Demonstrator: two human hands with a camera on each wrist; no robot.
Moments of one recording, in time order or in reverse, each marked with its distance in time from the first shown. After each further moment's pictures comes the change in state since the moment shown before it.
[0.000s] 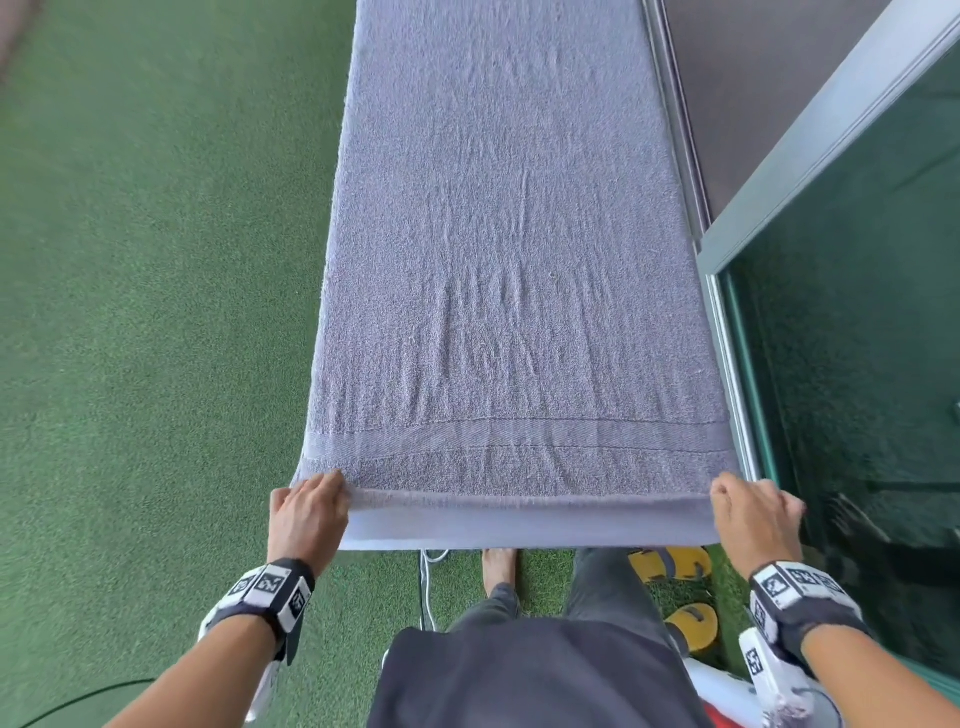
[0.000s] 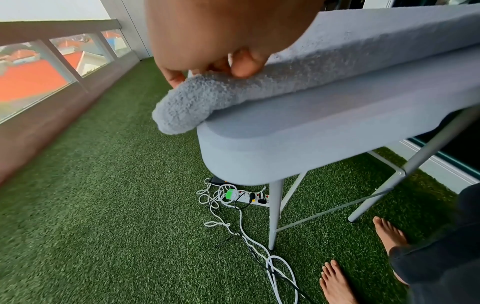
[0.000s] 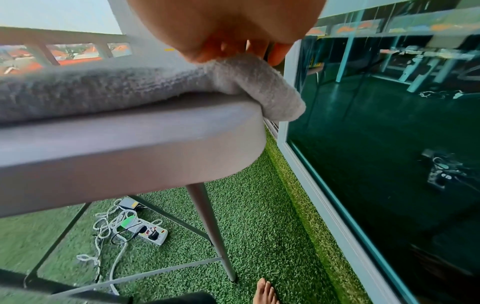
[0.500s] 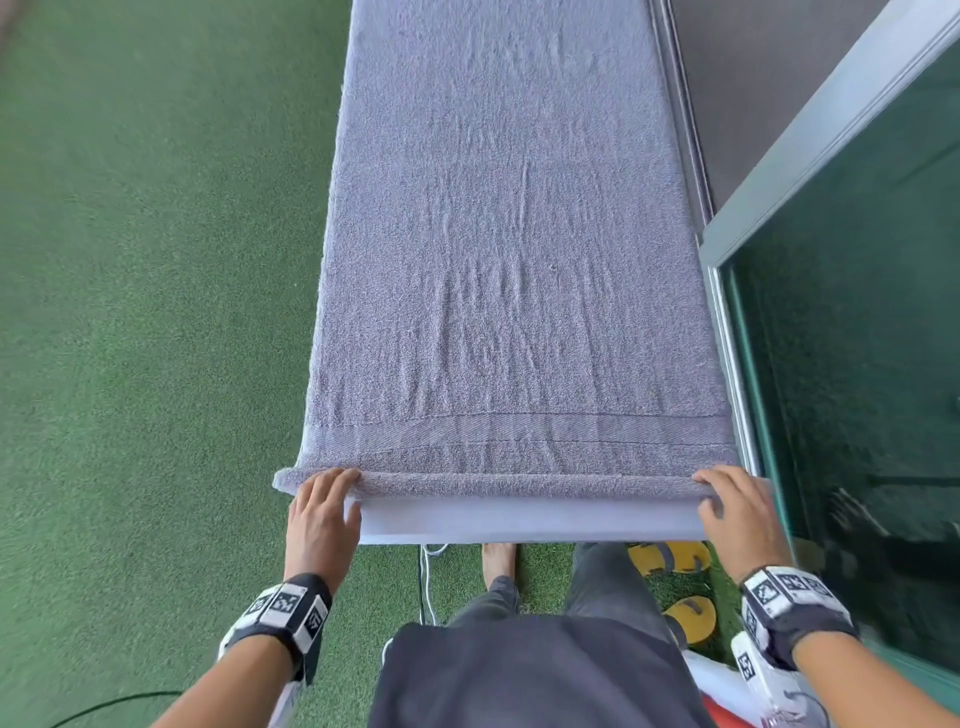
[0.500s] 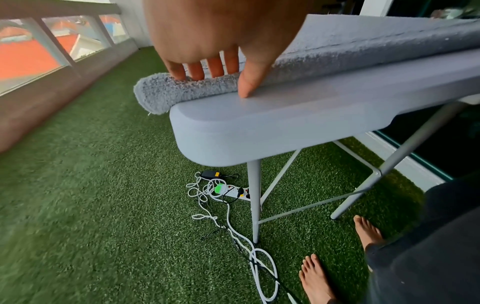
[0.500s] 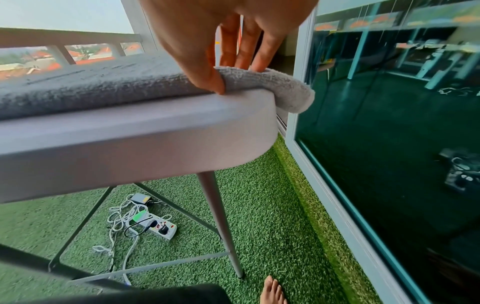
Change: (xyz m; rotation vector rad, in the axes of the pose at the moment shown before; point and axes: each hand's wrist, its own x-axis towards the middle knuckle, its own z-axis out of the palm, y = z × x) left_hand -0.018 0.010 0.020 -0.051 0.058 0.056; right_hand -0.006 -0.002 0.009 0.165 -0.026 -0.060
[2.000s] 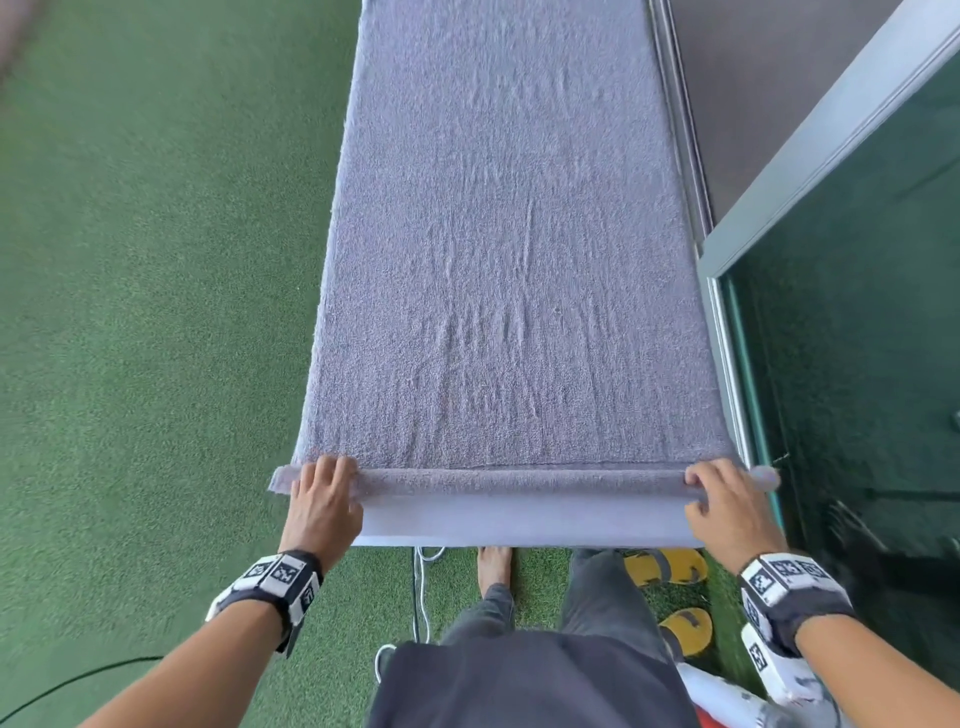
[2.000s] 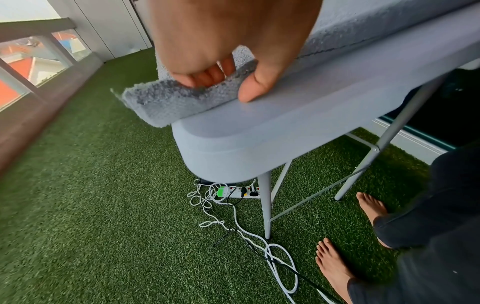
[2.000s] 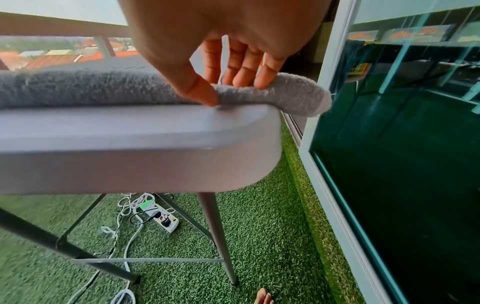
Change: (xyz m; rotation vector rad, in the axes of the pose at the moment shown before) left_hand 0.022 0.006 -0.010 0.085 -0.064 0.068; right_hand 0.022 -0.004 -0.013 -0.142 -0.127 -0.099
